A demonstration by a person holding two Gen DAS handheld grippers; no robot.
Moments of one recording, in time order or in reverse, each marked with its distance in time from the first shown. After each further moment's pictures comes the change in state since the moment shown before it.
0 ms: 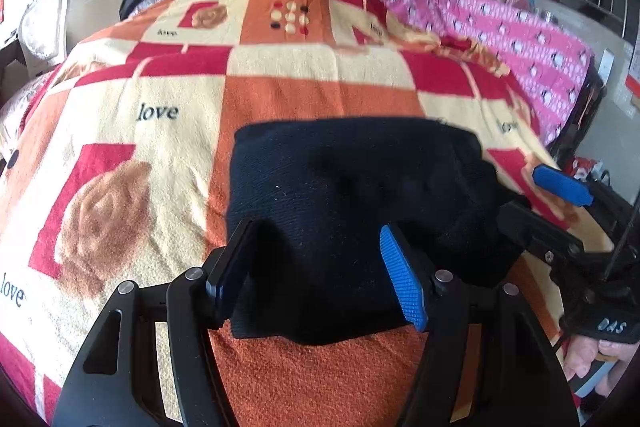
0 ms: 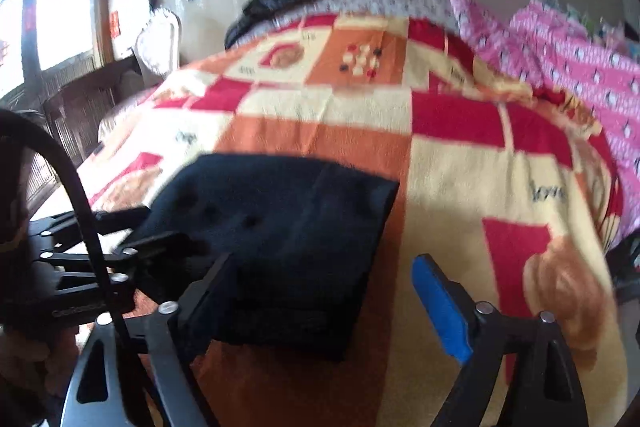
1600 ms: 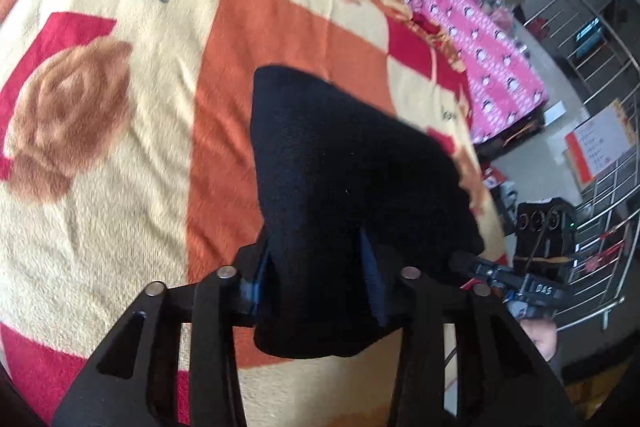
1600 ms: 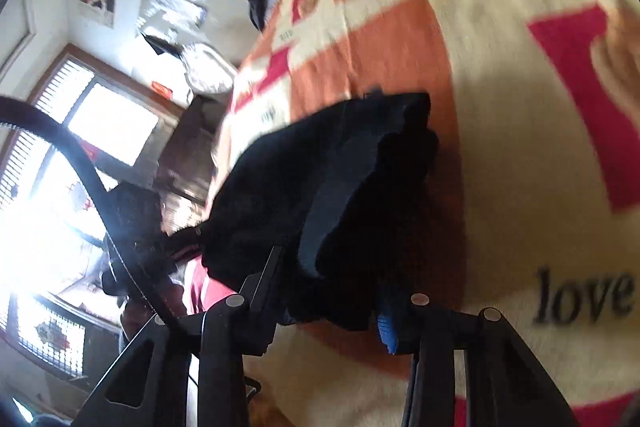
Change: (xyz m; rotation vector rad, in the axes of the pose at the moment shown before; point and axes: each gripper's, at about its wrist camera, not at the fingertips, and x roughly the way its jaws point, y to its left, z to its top) left arm -0.007 0.052 0.005 -0.276 0.338 -0.329; right arm 0.019 -0.059 -0.045 0.582 0.371 0.554
